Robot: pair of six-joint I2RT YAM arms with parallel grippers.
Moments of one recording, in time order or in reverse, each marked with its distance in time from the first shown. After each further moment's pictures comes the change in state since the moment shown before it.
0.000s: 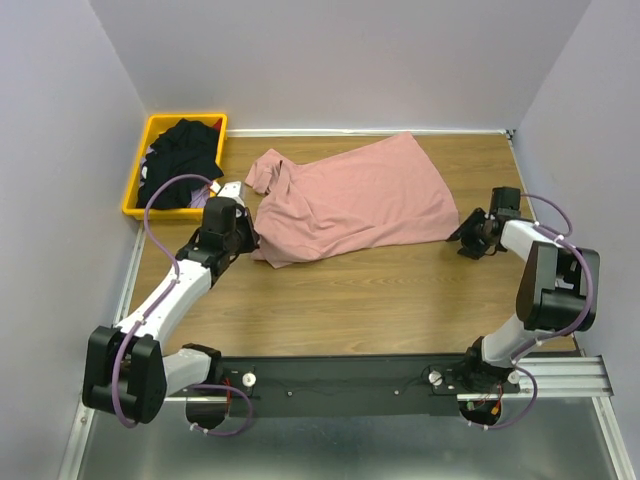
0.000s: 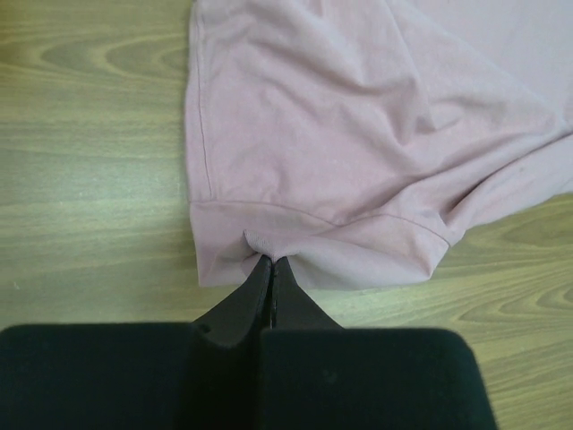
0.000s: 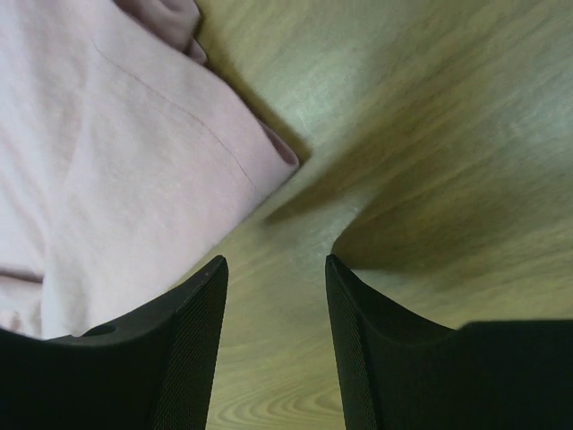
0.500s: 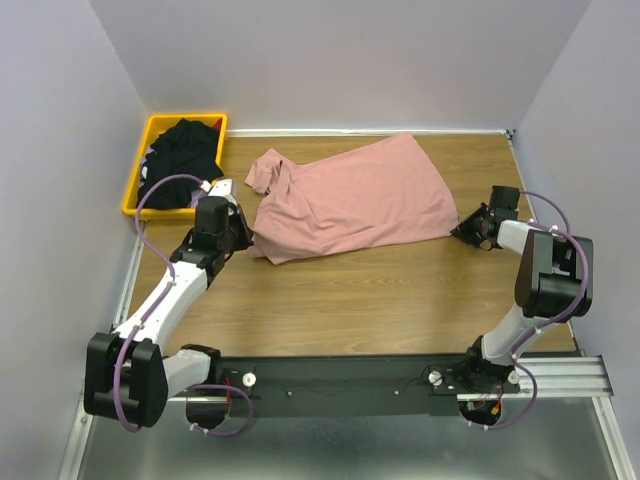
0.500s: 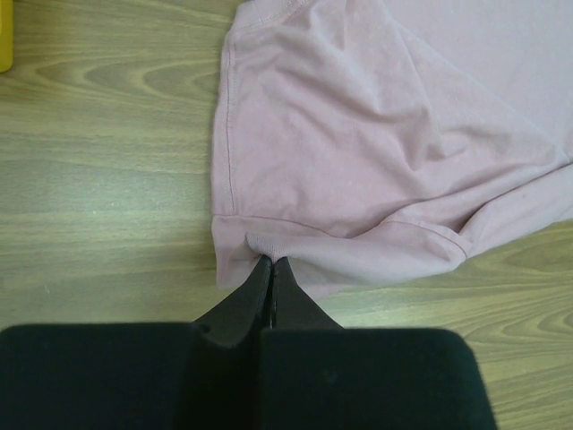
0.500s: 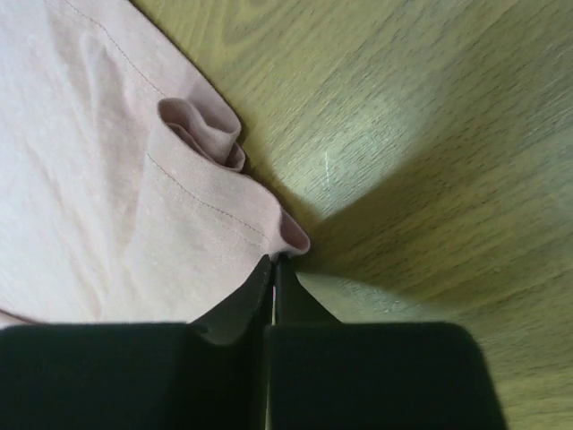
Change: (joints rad) left arm 0.052 -0.024 -0.009 0.027 0.001 -0.001; right arm -0.001 0.092 -0.014 0.270 -0.003 0.120
